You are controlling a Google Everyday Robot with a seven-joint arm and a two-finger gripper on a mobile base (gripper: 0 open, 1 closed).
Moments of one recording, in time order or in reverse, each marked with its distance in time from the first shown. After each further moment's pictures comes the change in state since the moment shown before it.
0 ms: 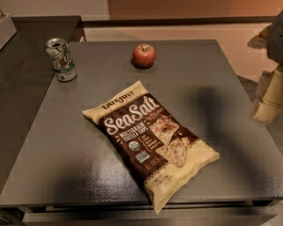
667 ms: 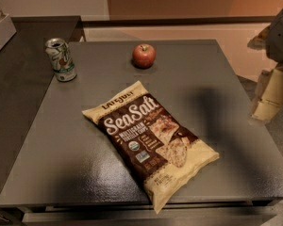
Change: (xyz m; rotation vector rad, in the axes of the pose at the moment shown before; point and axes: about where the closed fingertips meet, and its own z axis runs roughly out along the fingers) arm -0.001 -0.001 0.002 -0.015 -0.001 0.016
